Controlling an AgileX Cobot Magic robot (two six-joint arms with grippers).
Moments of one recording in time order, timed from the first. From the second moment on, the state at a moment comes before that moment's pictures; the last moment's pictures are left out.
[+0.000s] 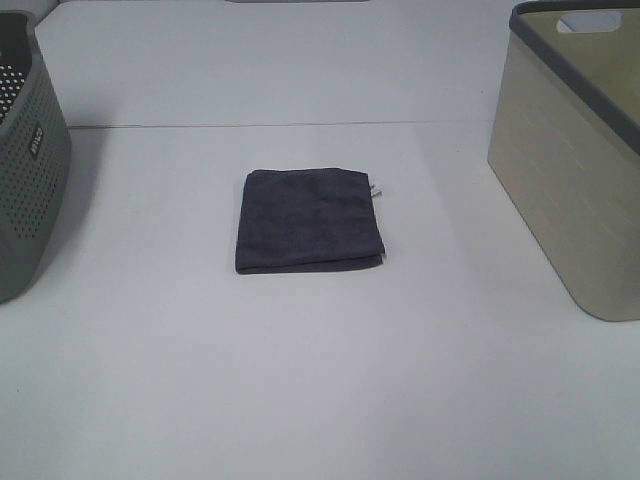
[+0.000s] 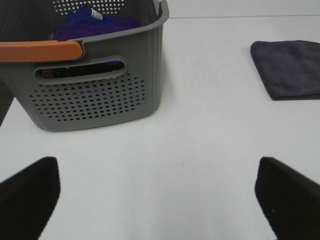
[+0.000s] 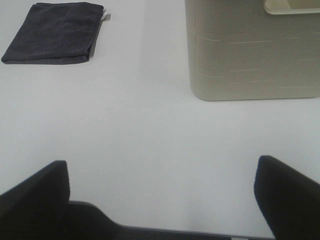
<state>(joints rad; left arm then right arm) 0.03 0.00 -0.51 -0.05 1.05 0.02 0.03 0.00 -0.45 0.07 1.11 -0.07</state>
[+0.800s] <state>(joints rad) 0.03 0.00 -0.51 -0.05 1.05 0.02 0.03 0.00 -0.45 0.07 1.11 -0.07</state>
